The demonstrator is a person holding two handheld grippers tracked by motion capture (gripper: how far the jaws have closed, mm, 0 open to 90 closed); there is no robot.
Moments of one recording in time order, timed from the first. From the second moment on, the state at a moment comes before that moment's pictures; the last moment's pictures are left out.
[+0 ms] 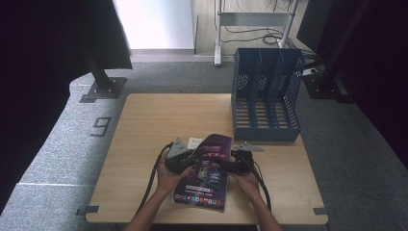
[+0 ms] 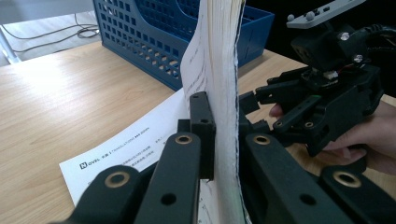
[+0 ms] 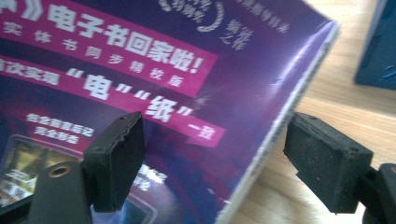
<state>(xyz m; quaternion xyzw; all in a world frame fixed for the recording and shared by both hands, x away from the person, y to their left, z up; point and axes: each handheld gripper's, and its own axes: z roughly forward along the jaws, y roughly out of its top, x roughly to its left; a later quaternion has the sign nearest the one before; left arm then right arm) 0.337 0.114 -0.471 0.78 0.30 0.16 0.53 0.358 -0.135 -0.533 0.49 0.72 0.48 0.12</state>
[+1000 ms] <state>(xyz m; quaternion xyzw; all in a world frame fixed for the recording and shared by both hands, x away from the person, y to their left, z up) 0.354 0.122 -0.499 0.78 0.33 0.12 0.51 0.343 -0.122 -0.524 0.49 0.74 0.44 0.16</state>
